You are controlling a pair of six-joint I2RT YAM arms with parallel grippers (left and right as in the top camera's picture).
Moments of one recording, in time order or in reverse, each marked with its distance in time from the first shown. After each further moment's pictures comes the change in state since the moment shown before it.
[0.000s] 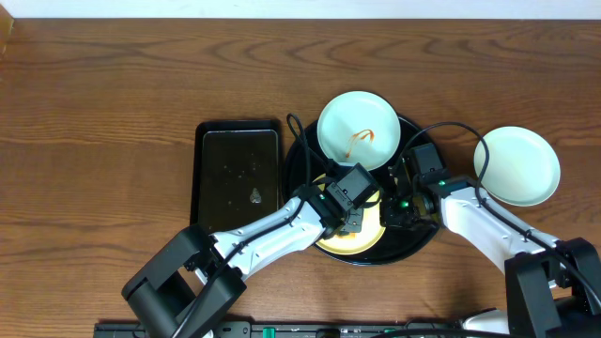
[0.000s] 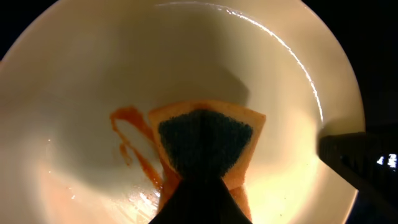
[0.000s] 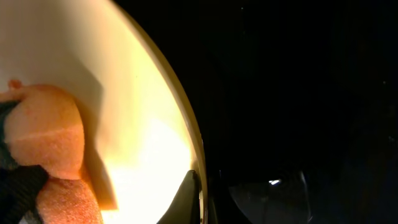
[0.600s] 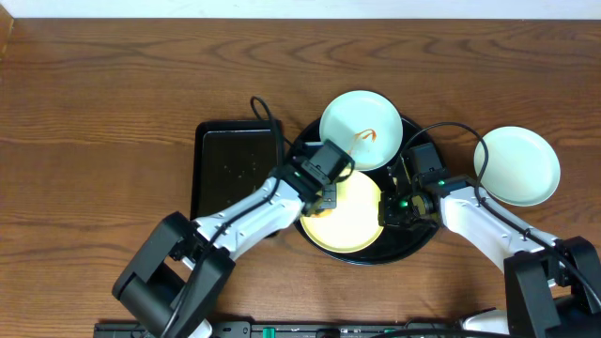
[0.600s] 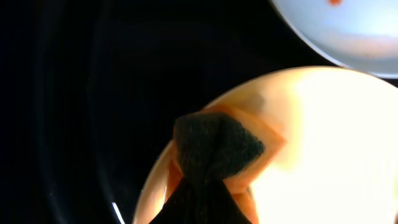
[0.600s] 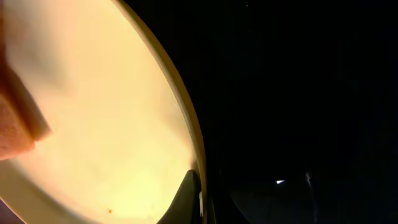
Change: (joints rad) left arm 0.176 0.000 0.000 -0.022 -0.031 0.053; right arm 0.000 0.005 0.000 0.003 -0.018 0.007
